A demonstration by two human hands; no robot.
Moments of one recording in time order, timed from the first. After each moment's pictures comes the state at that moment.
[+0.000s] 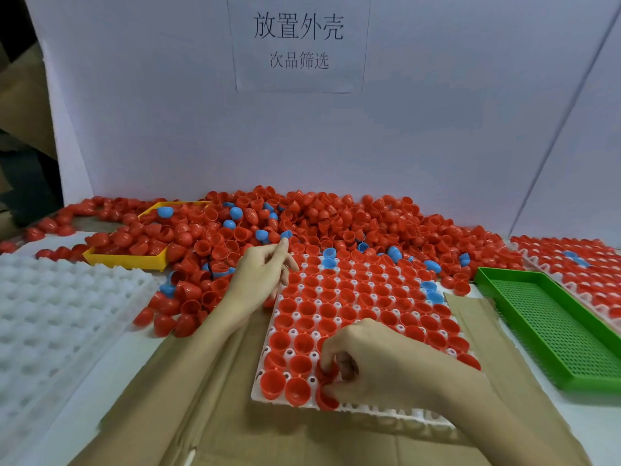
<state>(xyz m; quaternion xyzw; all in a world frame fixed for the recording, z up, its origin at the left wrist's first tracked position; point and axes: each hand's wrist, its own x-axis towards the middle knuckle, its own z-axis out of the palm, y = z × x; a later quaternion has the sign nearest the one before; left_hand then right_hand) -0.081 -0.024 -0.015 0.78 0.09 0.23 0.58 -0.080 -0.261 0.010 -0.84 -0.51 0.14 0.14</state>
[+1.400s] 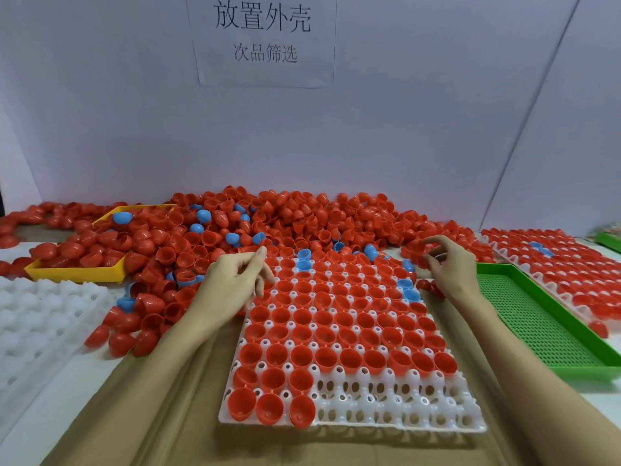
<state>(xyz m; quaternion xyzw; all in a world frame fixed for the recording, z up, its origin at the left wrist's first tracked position) -0.077 -0.022 -0.019 0.81 0.04 0.23 0.54 0.152 -0.367 -0.043 -0.89 -0.13 -0.25 0.35</state>
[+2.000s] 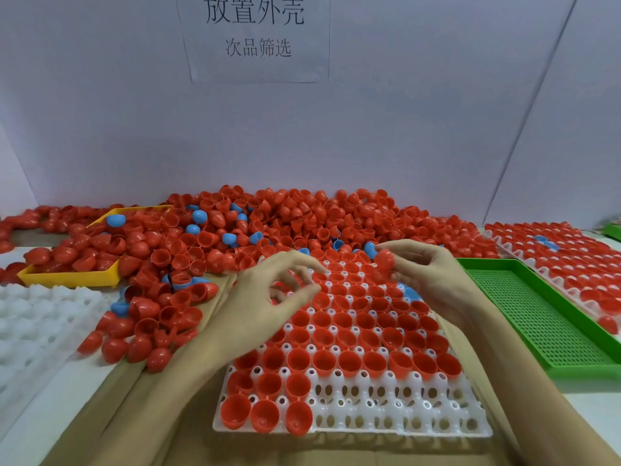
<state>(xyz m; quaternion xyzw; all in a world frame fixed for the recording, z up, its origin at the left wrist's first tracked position) -0.098 -0.070 -0.003 0.84 -0.12 0.21 0.48 0.048 -0.328 0.010 -0.71 -0.24 0.11 0.65</state>
